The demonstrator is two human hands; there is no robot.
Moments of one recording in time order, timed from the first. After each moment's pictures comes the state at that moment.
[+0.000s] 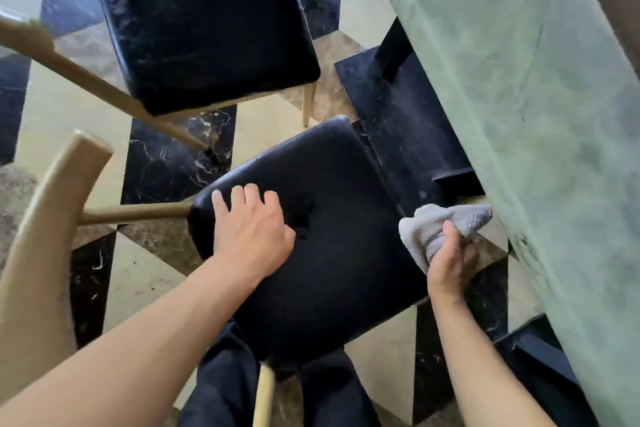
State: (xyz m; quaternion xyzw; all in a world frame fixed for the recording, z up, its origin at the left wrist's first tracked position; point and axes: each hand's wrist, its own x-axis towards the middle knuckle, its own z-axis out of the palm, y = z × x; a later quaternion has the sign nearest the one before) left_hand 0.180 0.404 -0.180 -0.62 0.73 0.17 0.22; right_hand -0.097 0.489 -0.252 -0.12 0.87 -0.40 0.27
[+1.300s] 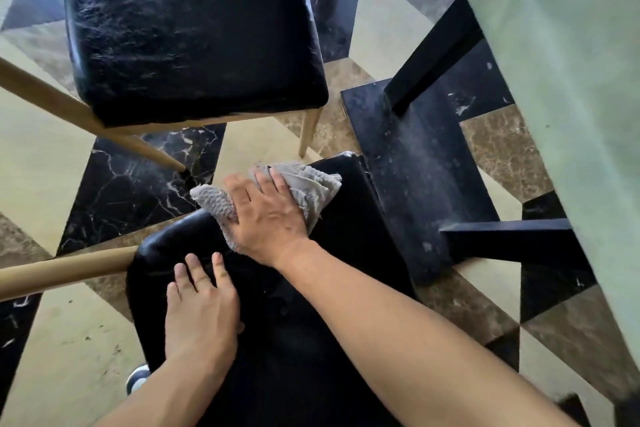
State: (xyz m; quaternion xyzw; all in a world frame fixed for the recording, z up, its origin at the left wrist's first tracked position) left_hand 0.192 0.422 -0.311 -0.68 0.61 0.22 0.35; right_hand 0.094 0.307 -0.355 -0.84 0.51 0.02 0.21
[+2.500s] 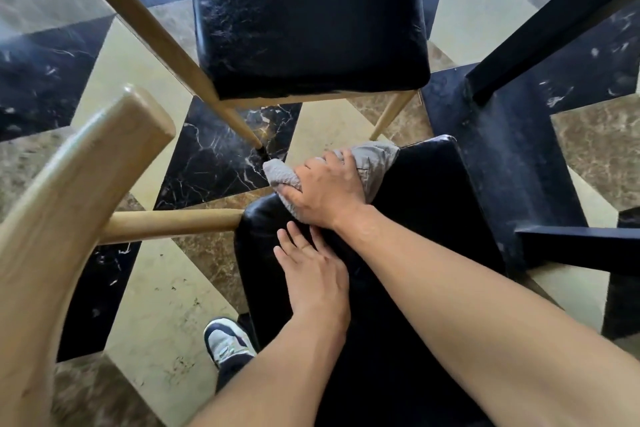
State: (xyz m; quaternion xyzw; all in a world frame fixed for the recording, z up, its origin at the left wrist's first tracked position) left_hand 0.185 0.420 -0.320 -0.70 0.59 0.27 0.30; right_hand 0.162 0.297 -0.348 -0.83 0.51 0.12 0.18
